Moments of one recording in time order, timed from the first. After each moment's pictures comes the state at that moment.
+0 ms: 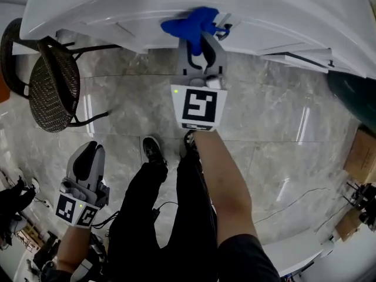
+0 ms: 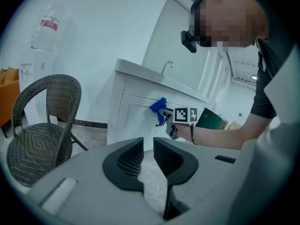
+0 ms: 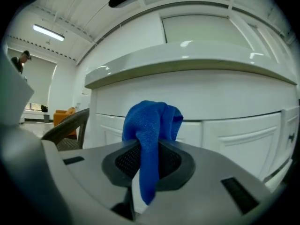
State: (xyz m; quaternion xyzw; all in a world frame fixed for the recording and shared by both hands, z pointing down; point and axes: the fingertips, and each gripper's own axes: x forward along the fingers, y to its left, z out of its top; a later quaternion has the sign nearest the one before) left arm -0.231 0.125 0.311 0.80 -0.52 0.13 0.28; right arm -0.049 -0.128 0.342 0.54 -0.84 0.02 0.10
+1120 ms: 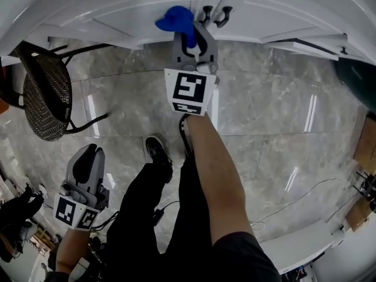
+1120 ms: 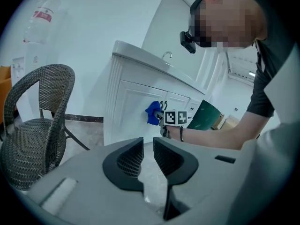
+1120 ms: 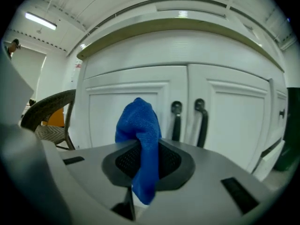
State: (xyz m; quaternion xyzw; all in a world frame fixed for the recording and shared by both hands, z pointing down) left arm -0.225 0.121 0.363 0.81 -0.49 0.17 0.29; right arm -0.037 -0.146 0.448 0.59 -0.80 0.05 0.10
